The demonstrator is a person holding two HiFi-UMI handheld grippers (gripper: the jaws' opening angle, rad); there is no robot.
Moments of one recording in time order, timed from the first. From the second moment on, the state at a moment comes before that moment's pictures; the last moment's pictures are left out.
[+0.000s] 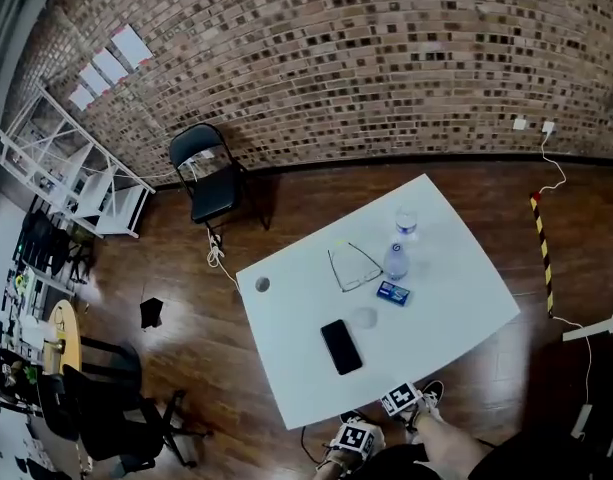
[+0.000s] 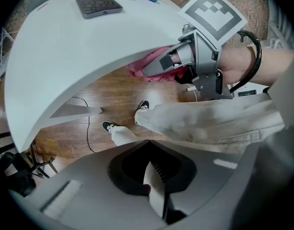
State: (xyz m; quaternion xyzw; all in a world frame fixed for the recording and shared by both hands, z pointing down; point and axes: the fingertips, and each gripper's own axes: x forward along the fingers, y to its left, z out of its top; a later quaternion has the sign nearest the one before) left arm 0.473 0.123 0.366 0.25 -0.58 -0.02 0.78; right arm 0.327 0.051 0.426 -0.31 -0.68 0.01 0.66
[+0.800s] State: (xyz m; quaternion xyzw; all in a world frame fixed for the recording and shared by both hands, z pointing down) left arm 0.436 0.046 0.367 0.27 -0.56 0.01 0.78; right arm 0.290 -0.034 0.418 -0.29 -0.71 0.06 0.64
